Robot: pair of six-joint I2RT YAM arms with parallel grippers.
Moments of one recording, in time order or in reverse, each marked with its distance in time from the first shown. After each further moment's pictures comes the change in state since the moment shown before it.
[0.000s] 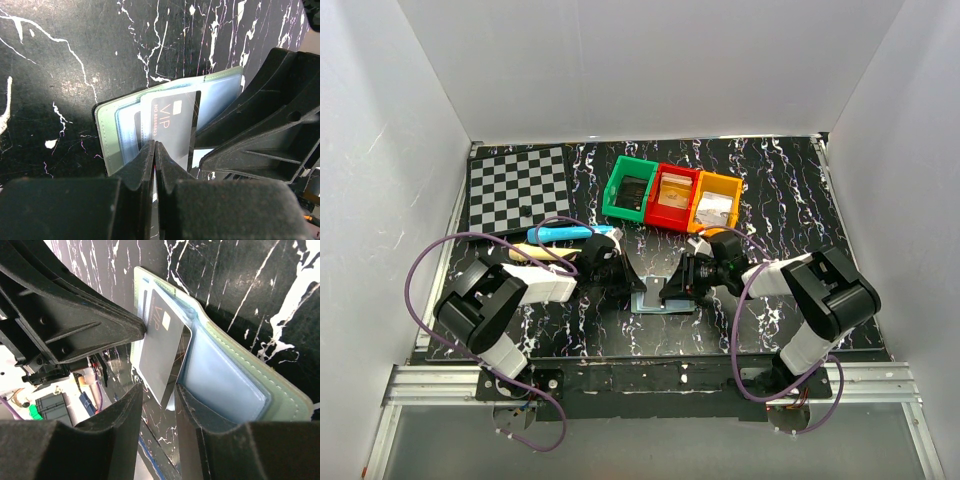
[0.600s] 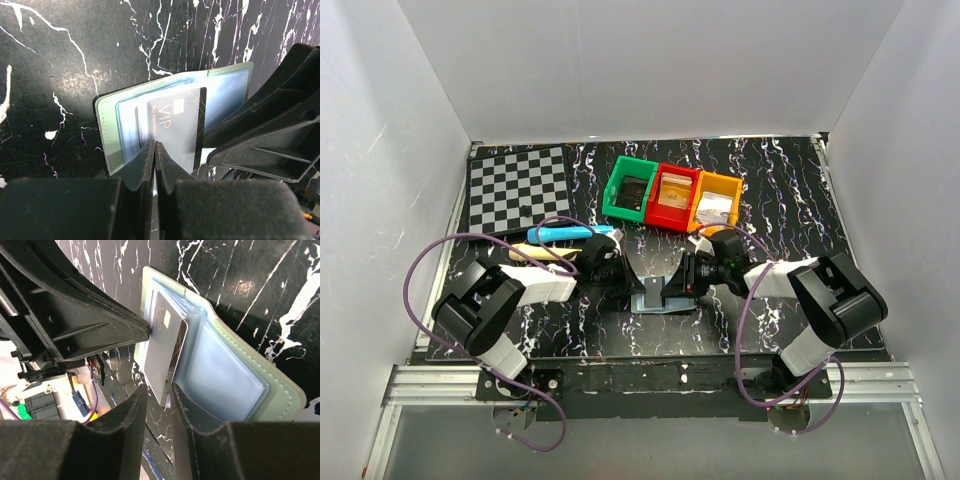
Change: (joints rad) left arm -0.005 -0.014 0.011 -0.048 -0.001 0.001; right arm 0.002 -0.050 0.006 -0.052 0.013 -0.050
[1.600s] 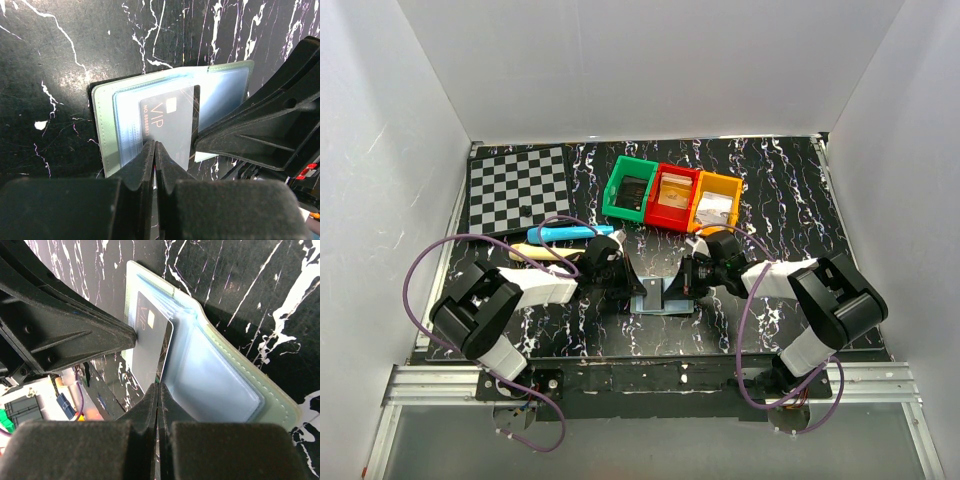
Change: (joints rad) left arm -0.027 -0.022 0.008 -0.036 -0.032 0.013; right arm 0.031 -0.002 0.018 -0.078 0.066 -0.041
